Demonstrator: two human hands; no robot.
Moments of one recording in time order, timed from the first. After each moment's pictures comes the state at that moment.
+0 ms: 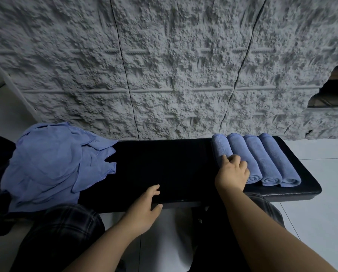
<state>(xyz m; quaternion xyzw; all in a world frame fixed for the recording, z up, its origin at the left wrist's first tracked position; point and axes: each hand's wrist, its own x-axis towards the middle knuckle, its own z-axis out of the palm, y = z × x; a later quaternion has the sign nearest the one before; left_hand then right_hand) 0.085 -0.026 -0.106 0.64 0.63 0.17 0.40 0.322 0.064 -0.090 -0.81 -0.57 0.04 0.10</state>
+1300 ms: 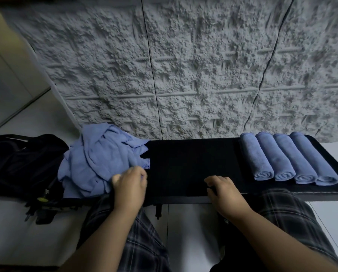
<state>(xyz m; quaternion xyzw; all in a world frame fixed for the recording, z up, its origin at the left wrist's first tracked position) -0.009 -0.033 -0.073 0.61 0.75 0.25 -0.02 0.249 -0.012 -0.091 -0.58 -0.76 0.21 0.20</state>
